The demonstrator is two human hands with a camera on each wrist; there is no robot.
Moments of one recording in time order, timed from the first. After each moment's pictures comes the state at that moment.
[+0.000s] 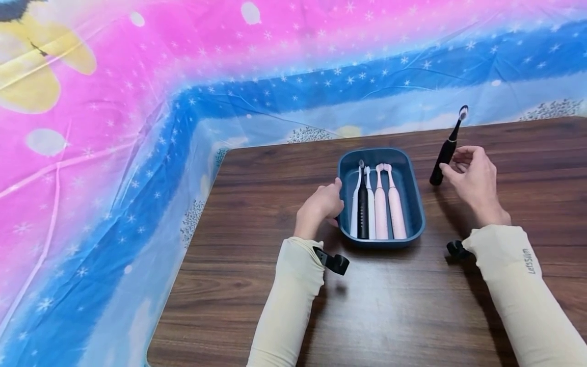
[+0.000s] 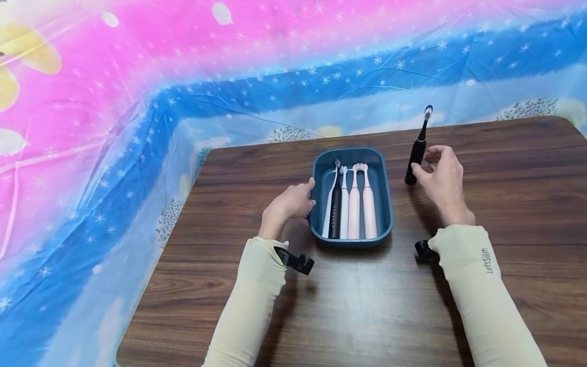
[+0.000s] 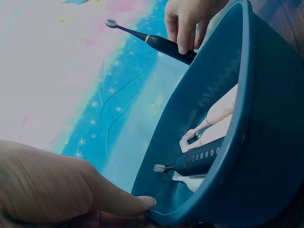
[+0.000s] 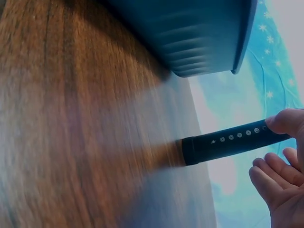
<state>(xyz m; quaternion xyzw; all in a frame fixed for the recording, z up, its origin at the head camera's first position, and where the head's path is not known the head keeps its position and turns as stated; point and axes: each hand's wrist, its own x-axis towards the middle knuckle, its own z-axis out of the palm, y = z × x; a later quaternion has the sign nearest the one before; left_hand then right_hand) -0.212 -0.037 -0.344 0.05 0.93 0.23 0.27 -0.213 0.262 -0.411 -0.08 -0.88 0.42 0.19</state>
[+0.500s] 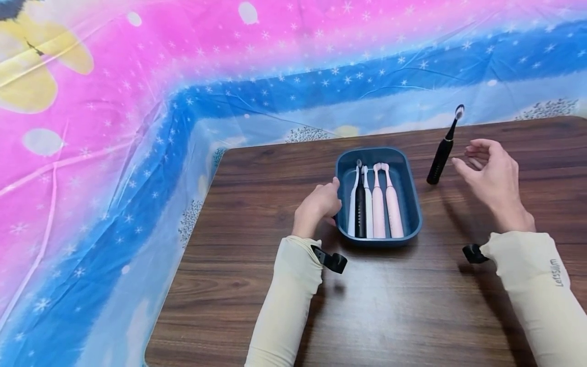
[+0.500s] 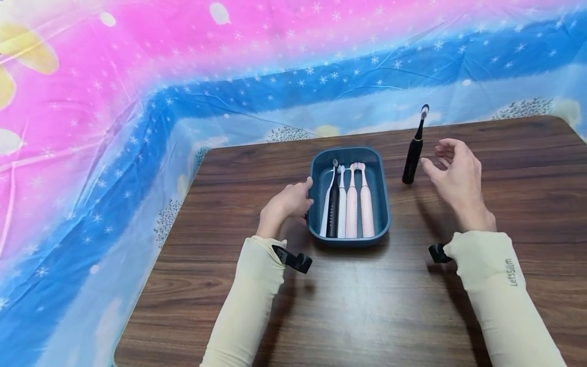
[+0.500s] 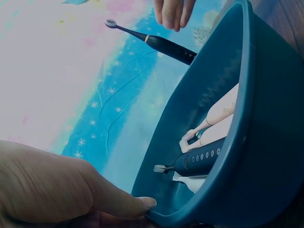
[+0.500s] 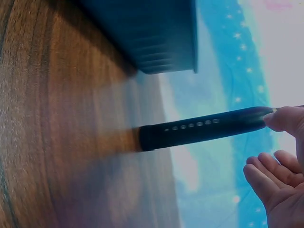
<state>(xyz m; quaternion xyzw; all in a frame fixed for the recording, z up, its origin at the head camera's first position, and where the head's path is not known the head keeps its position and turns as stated) -0.212 -0.035 -0.342 0.05 0.93 0.23 0.28 -0.191 0.275 -0.386 -0.07 -0.88 0.40 0.23</state>
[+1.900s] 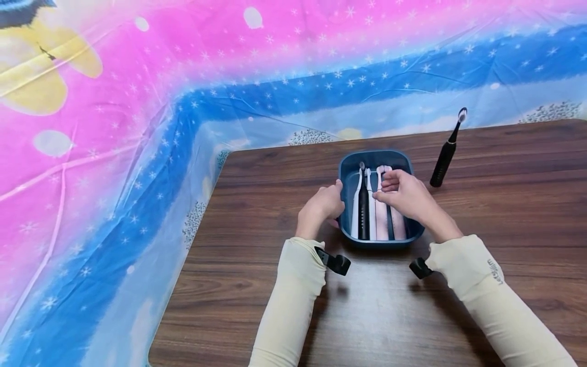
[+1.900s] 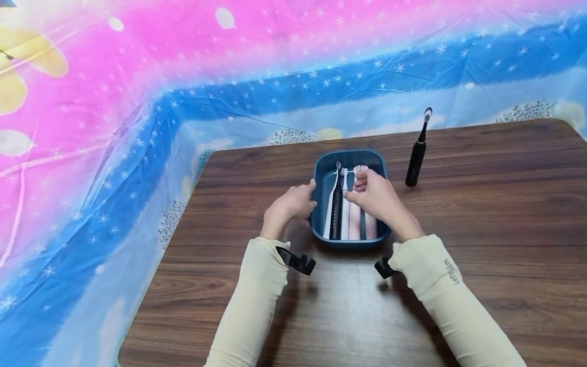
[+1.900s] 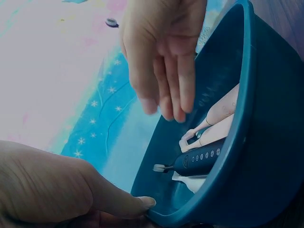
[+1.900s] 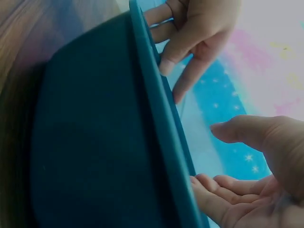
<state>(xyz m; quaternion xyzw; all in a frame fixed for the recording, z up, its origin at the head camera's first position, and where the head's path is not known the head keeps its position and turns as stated) -0.215 -0.035 -0.347 0.05 0.94 0.22 0.27 -0.193 0.160 -0.376 0.05 -0.89 0.45 -0.07</state>
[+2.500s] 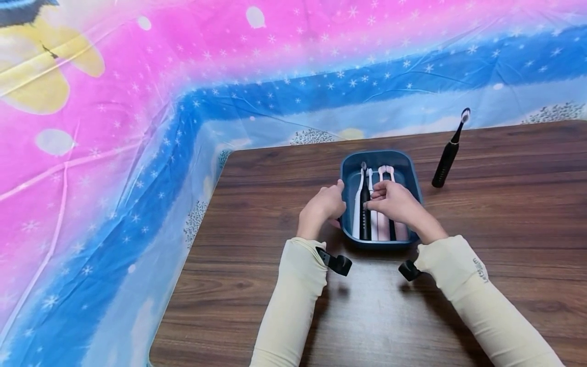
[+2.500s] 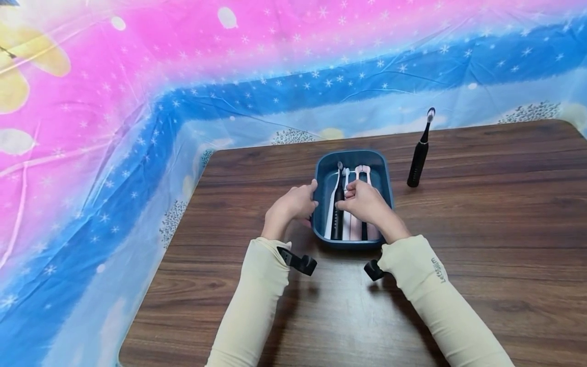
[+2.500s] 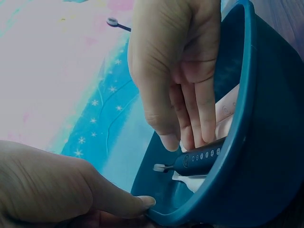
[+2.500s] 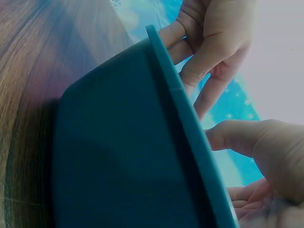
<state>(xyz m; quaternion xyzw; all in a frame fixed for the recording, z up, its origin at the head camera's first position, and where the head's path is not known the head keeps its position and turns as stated) -0.213 -0.036 -0.345 0.05 0.93 0.23 0.27 -0.198 0.139 -0.389 0.04 -0.87 0.47 -0.15</state>
